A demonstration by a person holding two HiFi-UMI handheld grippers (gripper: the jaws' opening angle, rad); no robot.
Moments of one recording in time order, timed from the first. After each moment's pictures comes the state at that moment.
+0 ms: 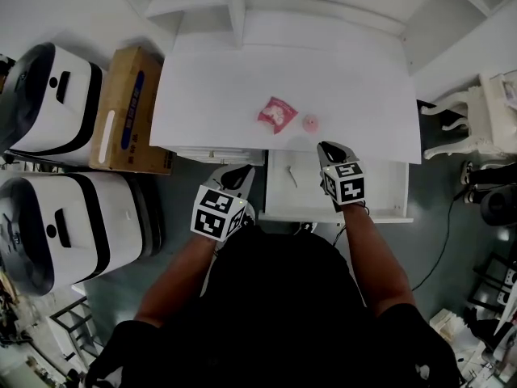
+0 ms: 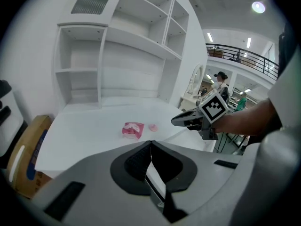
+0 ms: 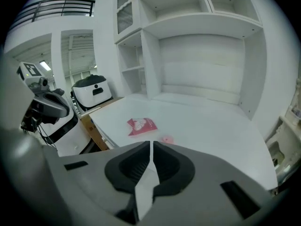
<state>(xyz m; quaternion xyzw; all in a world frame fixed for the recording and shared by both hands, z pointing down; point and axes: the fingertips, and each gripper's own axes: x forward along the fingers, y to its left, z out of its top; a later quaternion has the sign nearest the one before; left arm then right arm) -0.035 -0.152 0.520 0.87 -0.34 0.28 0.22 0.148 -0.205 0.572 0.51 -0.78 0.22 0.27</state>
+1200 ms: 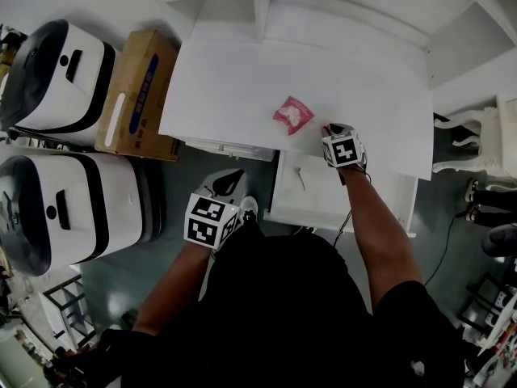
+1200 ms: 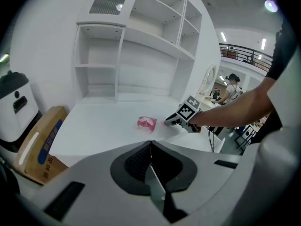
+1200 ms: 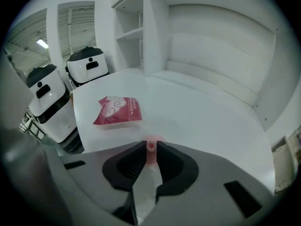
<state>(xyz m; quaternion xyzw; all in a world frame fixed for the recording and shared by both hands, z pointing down) -0.084 -0.147 0.527 0.84 -0.40 0.28 0.25 0.148 -0.291 0.665 0.47 -0.76 0.22 0.40</state>
